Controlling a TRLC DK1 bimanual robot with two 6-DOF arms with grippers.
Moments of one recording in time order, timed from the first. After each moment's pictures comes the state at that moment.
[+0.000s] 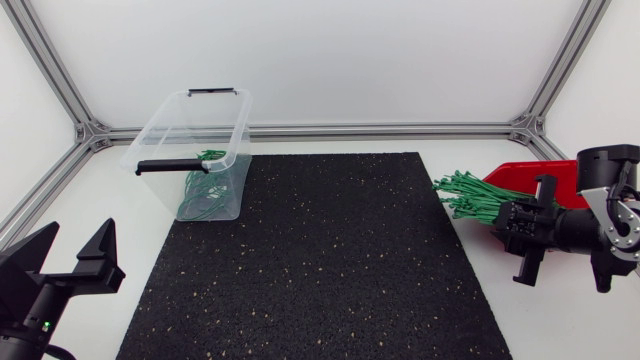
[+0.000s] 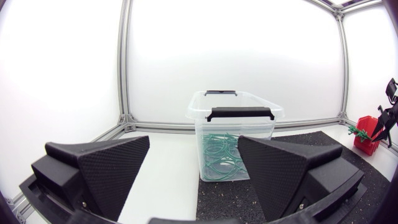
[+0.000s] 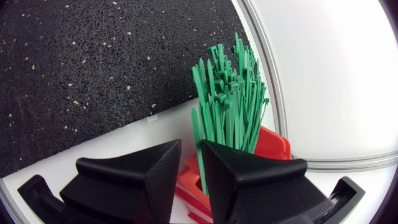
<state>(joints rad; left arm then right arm) -0.02 0.06 0.02 0.01 -0.10 0.00 -0.21 1.28 0.55 -0.18 -0.17 -1.42</state>
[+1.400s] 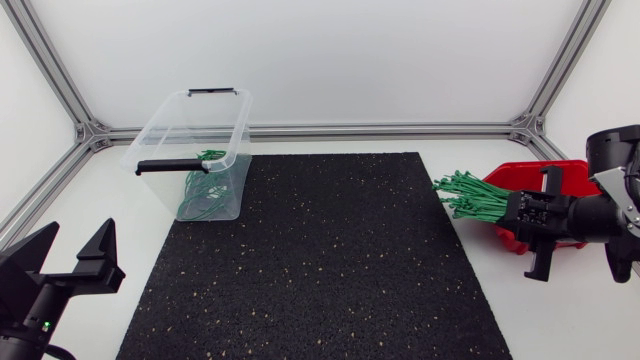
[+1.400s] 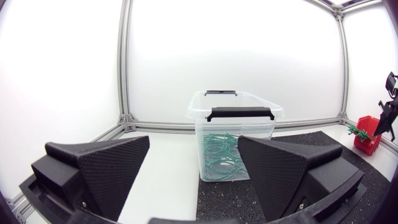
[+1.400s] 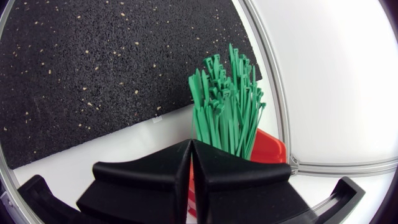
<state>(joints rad) -0.02 0.06 0.02 0.01 -0.10 0.00 -0.22 1.24 0.66 -0.38 -0.21 -1.44</state>
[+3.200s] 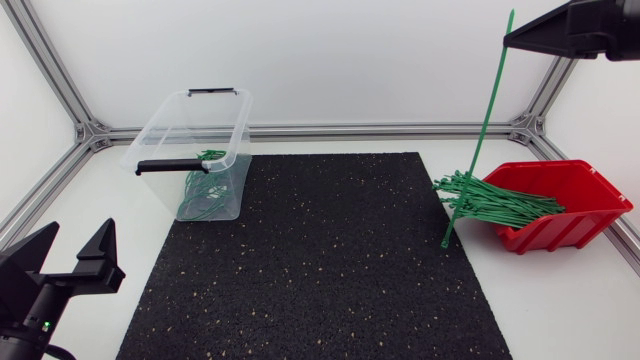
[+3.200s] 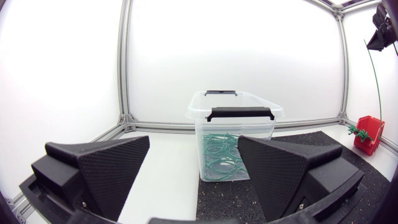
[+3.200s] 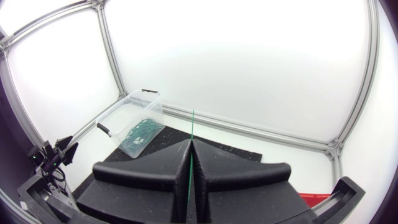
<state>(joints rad) -0.02 0.06 0.02 0.01 -0.10 0.00 -0.02 1.18 1.36 -0.68 -0.56 -0.10</state>
